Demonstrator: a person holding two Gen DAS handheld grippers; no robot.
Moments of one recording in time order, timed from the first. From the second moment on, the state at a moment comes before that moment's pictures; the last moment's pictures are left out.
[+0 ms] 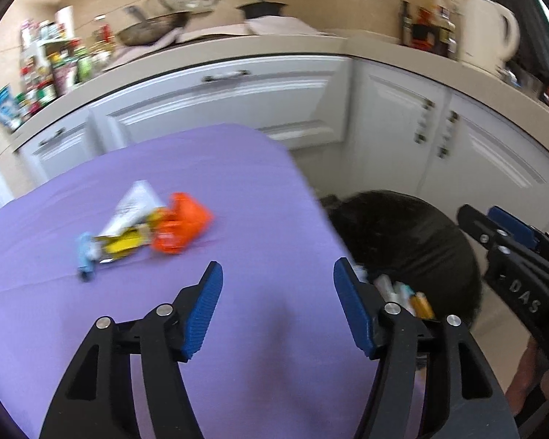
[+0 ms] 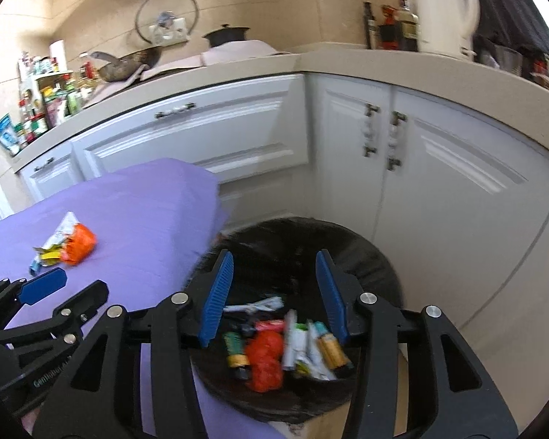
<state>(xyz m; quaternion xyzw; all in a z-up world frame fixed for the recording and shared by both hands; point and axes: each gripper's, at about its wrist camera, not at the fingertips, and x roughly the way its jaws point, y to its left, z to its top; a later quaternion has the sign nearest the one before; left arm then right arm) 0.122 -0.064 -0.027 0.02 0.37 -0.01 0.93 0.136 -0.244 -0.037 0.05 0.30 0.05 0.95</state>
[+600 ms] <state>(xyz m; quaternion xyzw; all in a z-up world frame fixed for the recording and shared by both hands) 0.115 0.109 -0.025 -0.05 0.36 0.17 0.92 0.170 -0.077 -0.025 0.01 0.31 0.18 0.93</state>
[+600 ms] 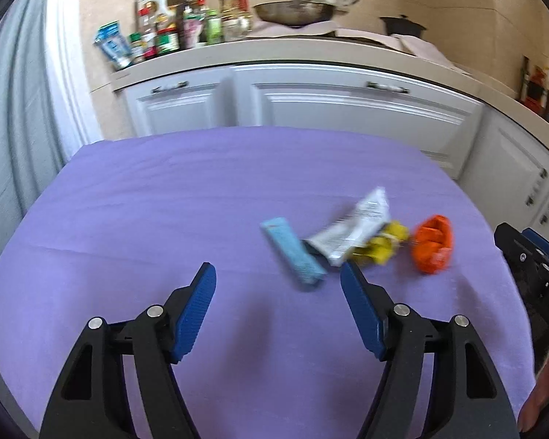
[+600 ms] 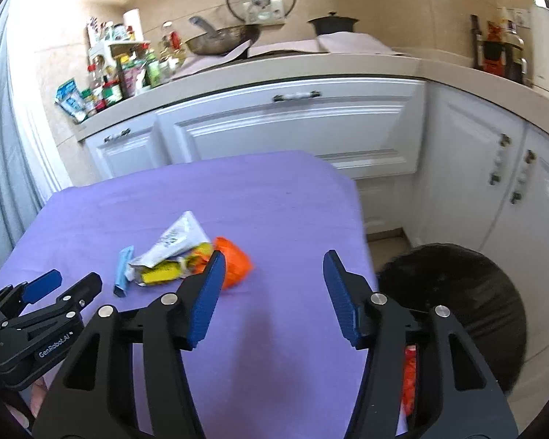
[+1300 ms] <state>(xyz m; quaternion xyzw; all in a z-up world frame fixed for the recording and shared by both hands) 0.131 0.151 -0.040 -0.07 0.38 0.18 0.90 0.210 -0.017 -0.062 -0.03 0.39 0.17 0.90</state>
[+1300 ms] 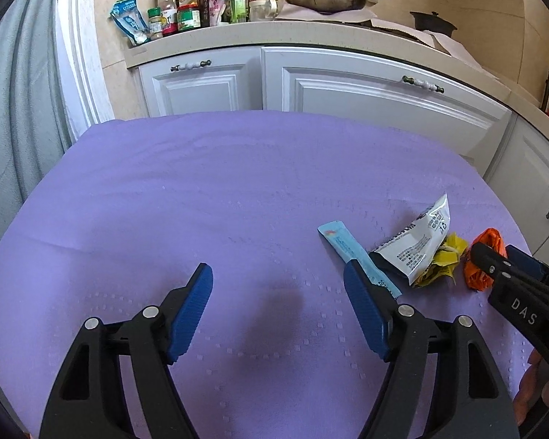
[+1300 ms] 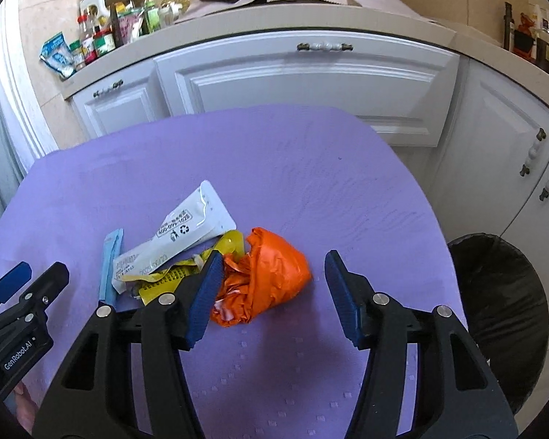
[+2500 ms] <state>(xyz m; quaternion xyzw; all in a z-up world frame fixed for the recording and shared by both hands) 0.148 0.134 -0.054 -0.05 0.41 0.16 0.89 0.202 -0.044 -0.050 -0.02 0.37 0.17 0.91</state>
